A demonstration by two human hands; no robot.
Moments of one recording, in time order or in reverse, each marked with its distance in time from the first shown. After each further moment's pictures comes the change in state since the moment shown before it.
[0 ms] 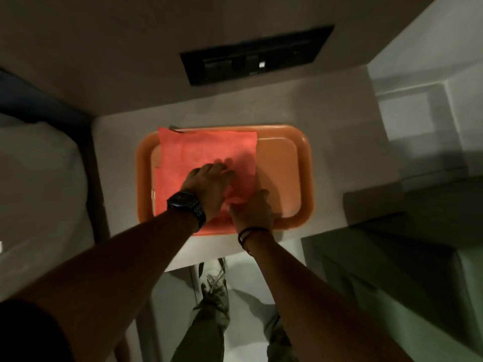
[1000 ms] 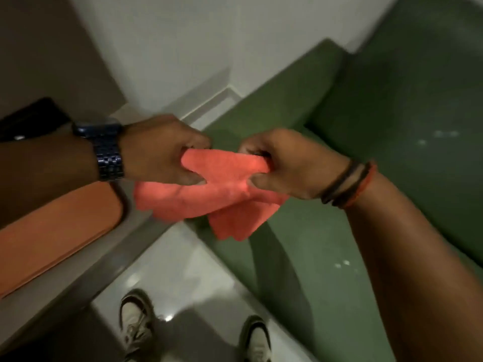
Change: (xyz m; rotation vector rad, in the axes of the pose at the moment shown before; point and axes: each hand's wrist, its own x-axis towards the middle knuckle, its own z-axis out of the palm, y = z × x) left_hand -0.068 0.454 -0.190 0.119 -0.034 0.985; right_hand -0.226 0.305 -0.438 -0.118 0.172 -0.699
